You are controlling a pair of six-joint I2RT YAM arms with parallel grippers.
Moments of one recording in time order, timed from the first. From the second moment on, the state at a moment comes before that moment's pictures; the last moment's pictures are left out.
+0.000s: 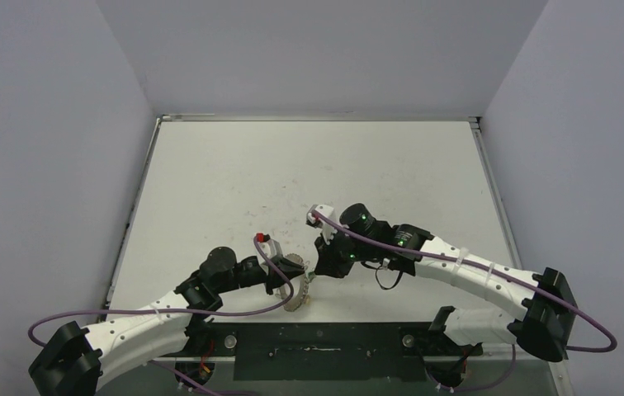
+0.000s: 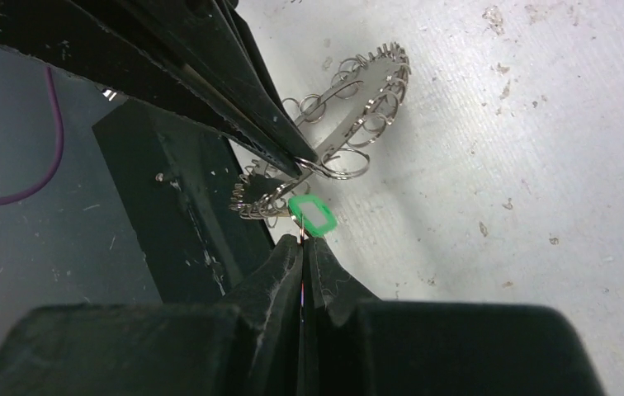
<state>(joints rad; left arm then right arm) -0.84 0.78 0.18 0.47 0.43 -0.10 0.95 1.20 0.90 -0.45 -0.36 0.15</state>
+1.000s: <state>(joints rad) -0.84 0.79 0.20 0.47 0.45 -0.10 1.03 1.31 1.02 -0.50 -0.24 0.12</state>
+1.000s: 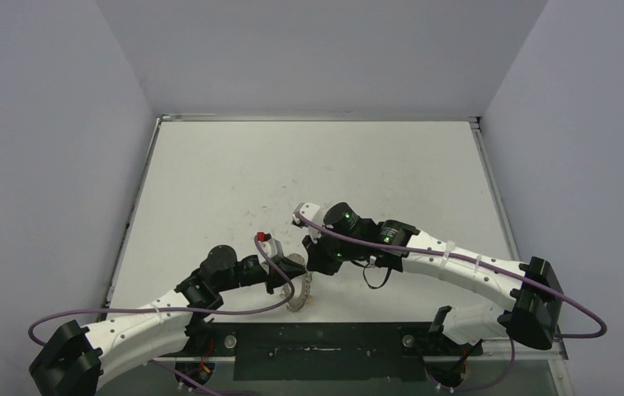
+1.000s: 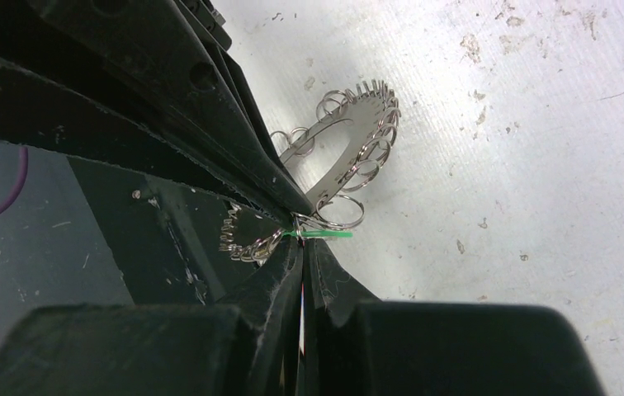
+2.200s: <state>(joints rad) -0.84 0.78 0.20 0.46 0.47 -0.10 0.99 1.29 0.95 -0.47 -0.14 0.17</state>
